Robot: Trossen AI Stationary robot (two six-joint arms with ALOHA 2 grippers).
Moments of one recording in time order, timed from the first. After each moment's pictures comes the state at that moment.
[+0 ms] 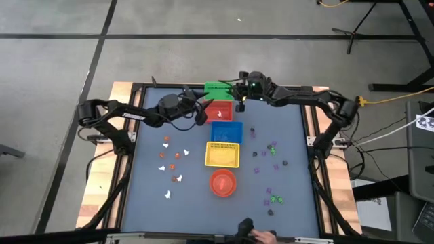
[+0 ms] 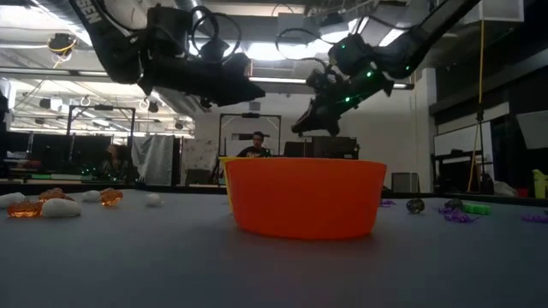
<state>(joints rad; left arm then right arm) 0.38 1.52 0.59 0.90 -0.19 0.04 -0.56 1.71 1.03 0.24 -0.13 -0.74</state>
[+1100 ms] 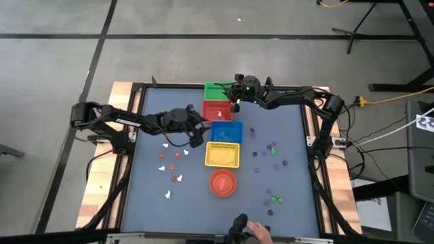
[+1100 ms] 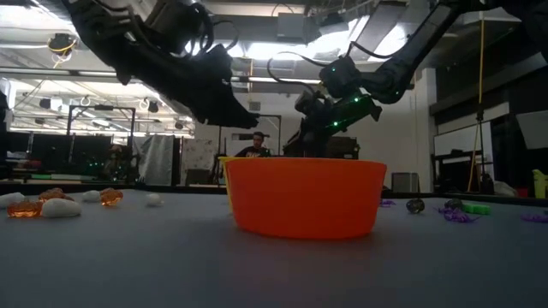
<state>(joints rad) 0.20 1.43 0.59 0.40 -0.14 -0.03 -0.56 1.87 1.03 0.42 -0.08 -0.77</state>
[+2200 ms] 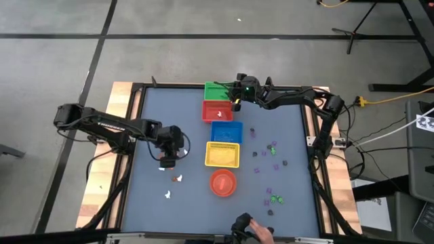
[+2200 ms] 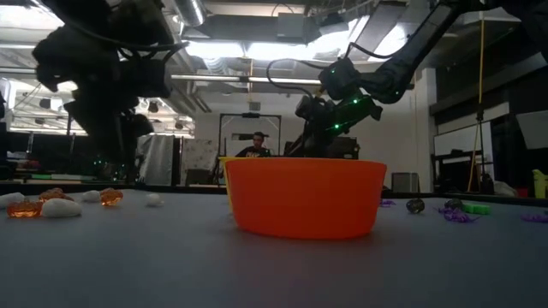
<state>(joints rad) 0.01 1.21 0.59 -0.48 0.14 -0.18 -0.56 1.87 1.03 0.39 0.03 -0.76</state>
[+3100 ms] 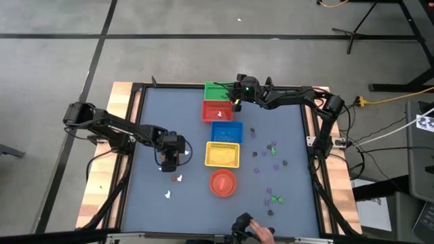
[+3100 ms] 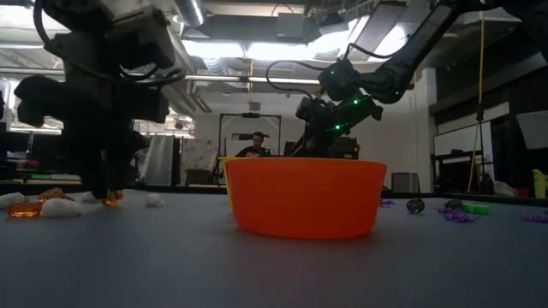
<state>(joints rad) -0.06 1.37 0.59 -0.48 0.02 -0.18 -0.56 1.87 1.03 0.36 0.03 -0.76</state>
